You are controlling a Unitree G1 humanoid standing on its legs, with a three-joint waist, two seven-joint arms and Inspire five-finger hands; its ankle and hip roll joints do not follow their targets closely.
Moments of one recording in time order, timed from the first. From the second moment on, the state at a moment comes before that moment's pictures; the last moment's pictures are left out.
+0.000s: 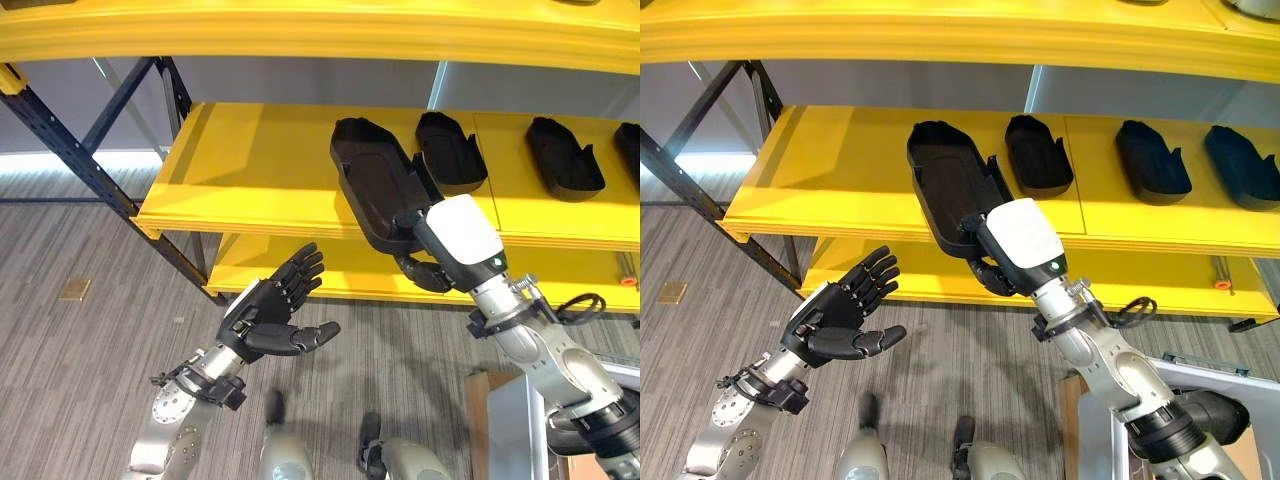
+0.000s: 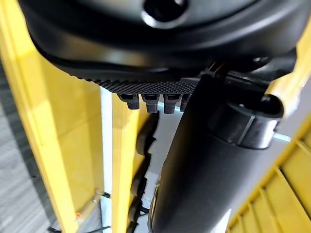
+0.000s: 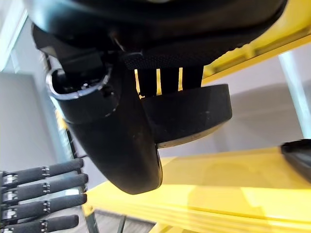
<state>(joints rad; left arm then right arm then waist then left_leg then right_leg) 0.14 0.49 -0.09 -0.07 -0.68 -0.12 -0.48 -0.28 -0.81 0.34 -0.19 -0.64 -0.18 -0.23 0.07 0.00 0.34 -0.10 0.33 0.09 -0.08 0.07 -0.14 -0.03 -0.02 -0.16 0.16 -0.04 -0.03</state>
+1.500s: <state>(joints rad) 0.10 0.50 -0.12 -0.08 -0.81 0.07 -0.56 -0.25 -0.61 0.37 -0.12 -0.55 -0.10 -0.18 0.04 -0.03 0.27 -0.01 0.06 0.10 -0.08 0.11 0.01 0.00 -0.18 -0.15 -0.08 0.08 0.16</state>
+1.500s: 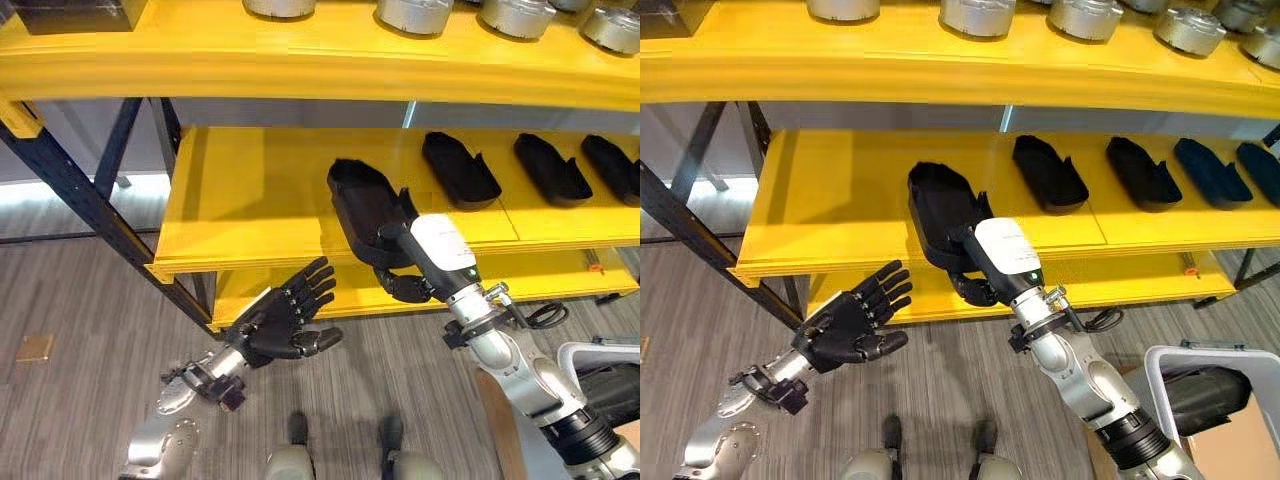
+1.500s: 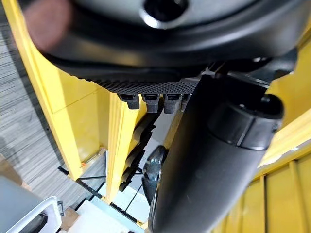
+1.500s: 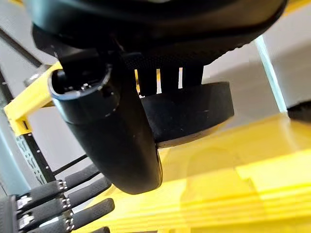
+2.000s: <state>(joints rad) 0.25 0.55 -0.13 -0.13 -0.77 0.08 -0.58 -0.34 -0.69 0.41 -0.10 -0.54 -0.04 -0.13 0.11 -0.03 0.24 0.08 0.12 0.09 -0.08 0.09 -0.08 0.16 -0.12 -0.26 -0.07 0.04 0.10</state>
